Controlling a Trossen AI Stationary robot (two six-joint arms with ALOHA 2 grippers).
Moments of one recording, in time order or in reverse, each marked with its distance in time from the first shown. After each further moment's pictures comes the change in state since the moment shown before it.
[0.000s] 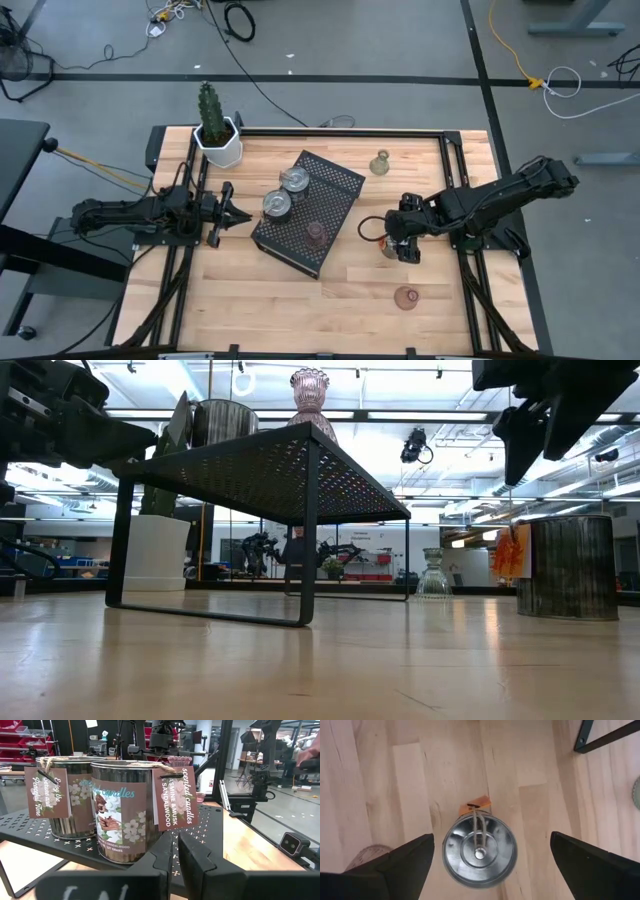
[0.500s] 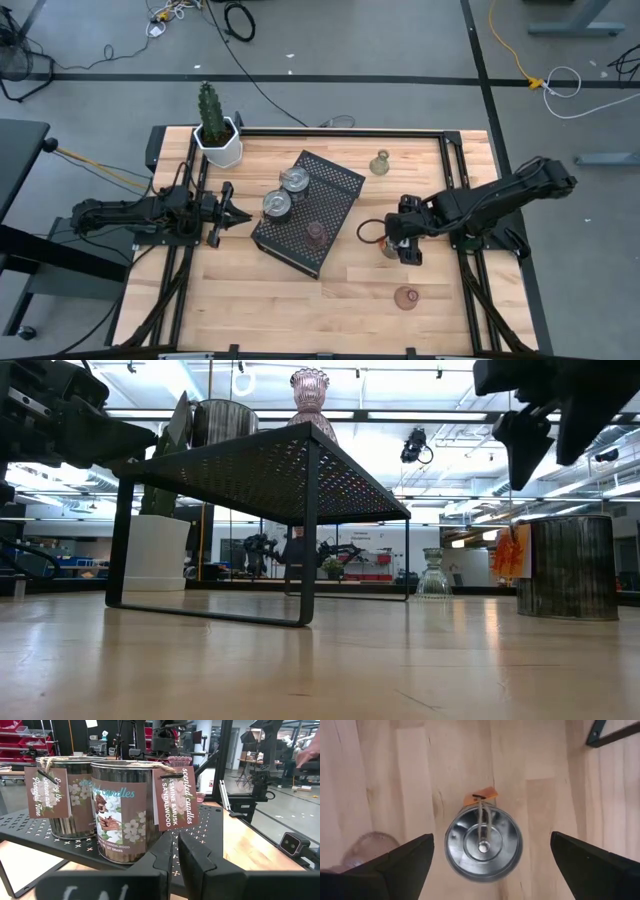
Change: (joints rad) left arm 0.000 0.000 0.000 0.000 0.000 0.000; right arm 0.004 0.023 0.000 -0.019 -0.036 -0.050
